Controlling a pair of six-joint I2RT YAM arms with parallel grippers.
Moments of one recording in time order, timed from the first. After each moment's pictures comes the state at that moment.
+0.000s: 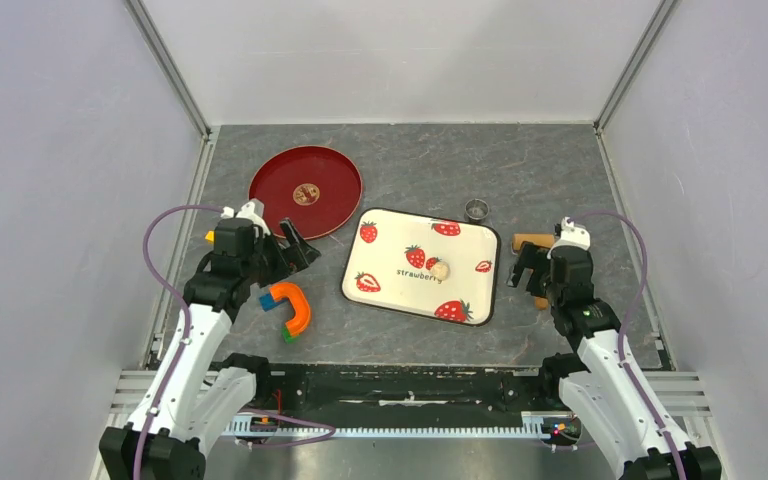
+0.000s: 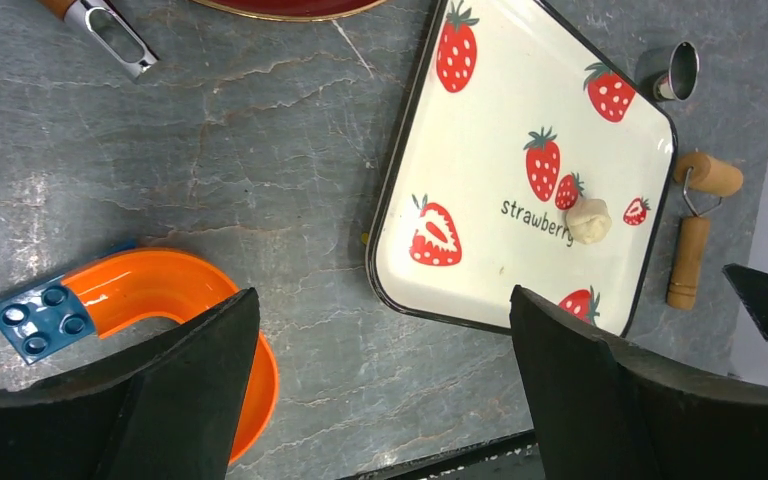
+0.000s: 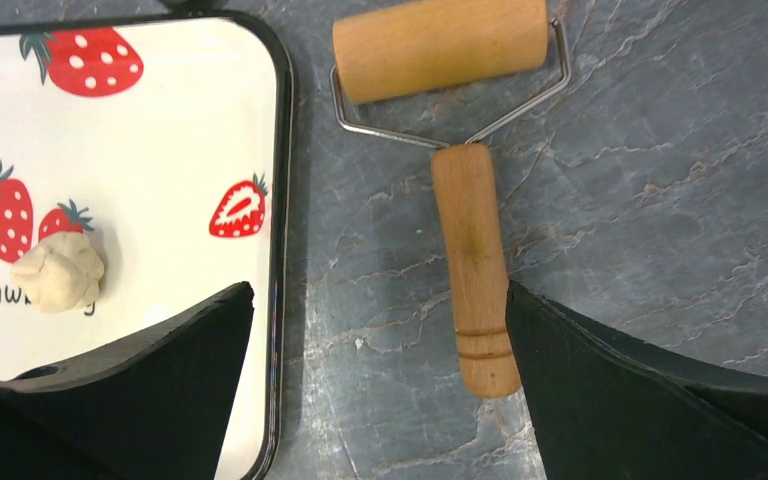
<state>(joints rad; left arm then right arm) -0.14 0.81 0.70 -0.58 0.20 -0.57 0.15 0.67 0.39 -0.35 0.16 0.33</state>
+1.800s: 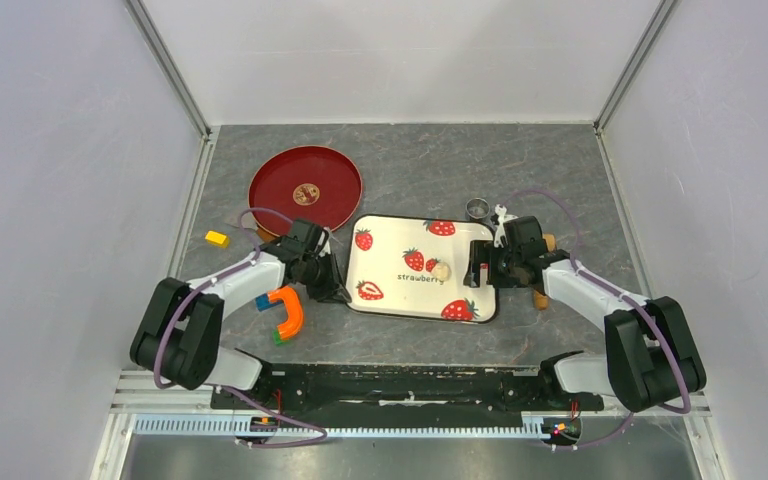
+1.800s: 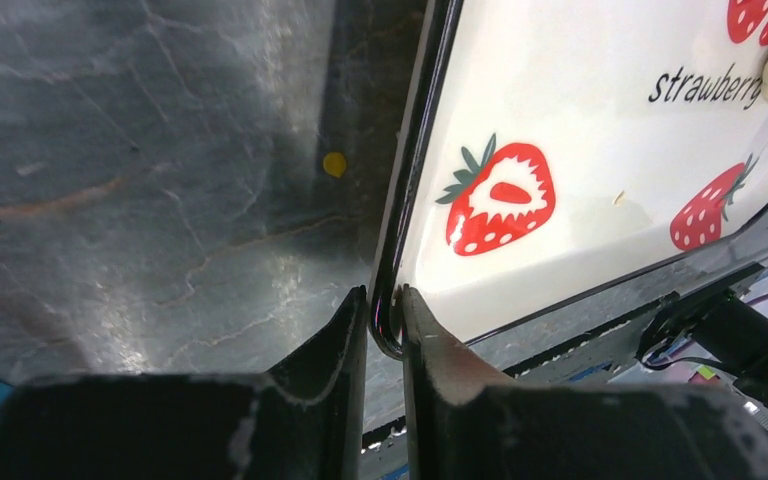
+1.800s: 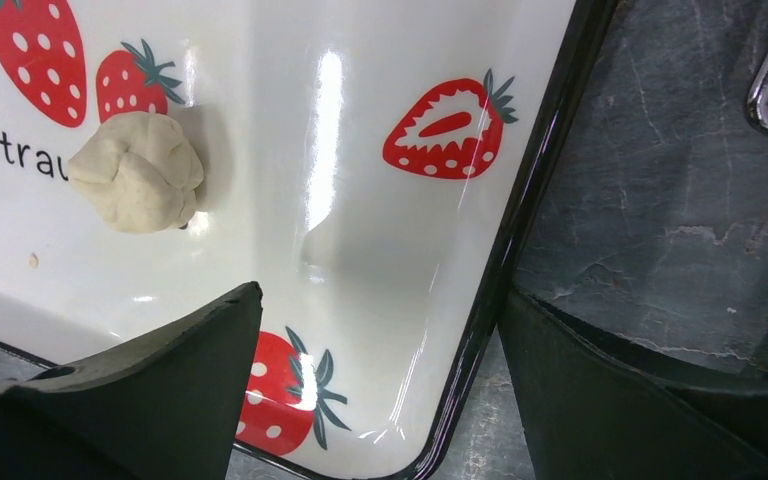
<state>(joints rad) -0.39 1.42 0.68 -0.42 0.36 -0.63 0.29 1.31 0.58 -0.27 -0.18 0.29</state>
